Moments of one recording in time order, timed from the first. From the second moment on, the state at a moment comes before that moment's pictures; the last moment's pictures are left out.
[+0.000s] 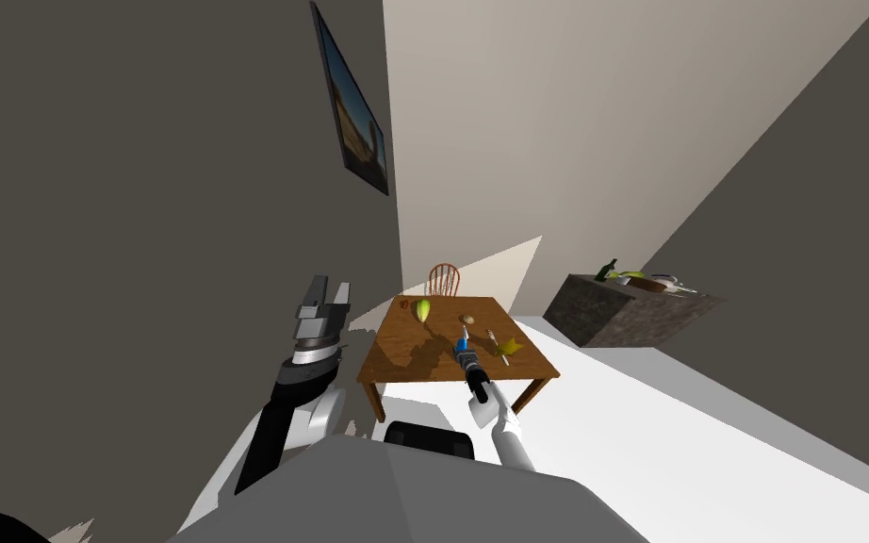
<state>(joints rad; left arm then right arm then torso) 0.54 -0.04 0.06 -2.36 -0.08 -0.61 -0.04 -0.11 0.03 0.03 -0.97 0.72 -0.12 0.90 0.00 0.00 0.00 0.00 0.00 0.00</state>
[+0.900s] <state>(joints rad) 0.54 -0.04 0.06 -2.36 -0.08 -0.61 -0.04 -0.16 0.04 0.02 -0.91 0.61 -0.18 1.06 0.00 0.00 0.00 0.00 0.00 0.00</state>
